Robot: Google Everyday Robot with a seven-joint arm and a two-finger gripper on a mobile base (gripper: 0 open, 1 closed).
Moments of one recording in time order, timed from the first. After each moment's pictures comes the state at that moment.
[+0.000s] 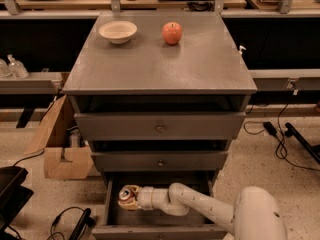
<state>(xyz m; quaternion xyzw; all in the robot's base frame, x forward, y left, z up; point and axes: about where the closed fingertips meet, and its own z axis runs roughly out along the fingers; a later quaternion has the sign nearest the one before) 0.558 0.152 0.267 -0.49 0.63 0.40 0.45</state>
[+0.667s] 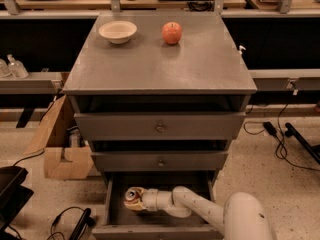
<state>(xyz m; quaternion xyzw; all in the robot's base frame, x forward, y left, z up) 0.572 0.134 0.214 -0.47 0.64 0.41 0.45</state>
